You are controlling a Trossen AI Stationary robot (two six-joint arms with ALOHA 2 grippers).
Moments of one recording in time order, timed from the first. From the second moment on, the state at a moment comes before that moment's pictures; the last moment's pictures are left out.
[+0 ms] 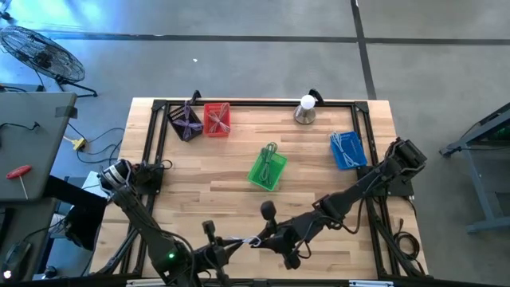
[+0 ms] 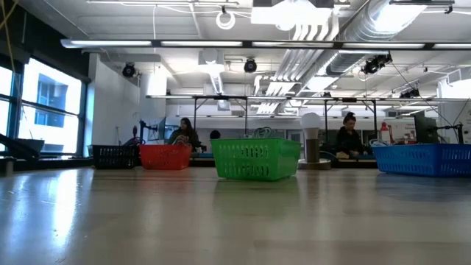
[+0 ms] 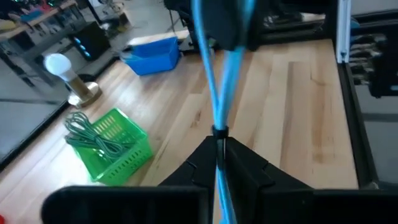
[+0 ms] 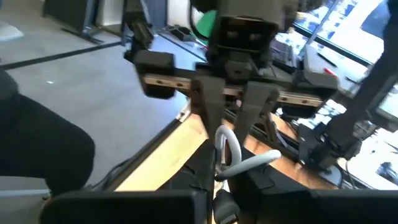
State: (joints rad) left arm -0.90 1.90 1.58 -0.63 -1.15 -0.70; right arm 0.56 1.74 1.26 0.24 0.21 -0.31
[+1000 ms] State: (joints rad) left arm -1.12 1.90 1.58 -0.04 -0.82 0.14; right arm 0.61 1.66 1.26 -0.41 0.99 0.03
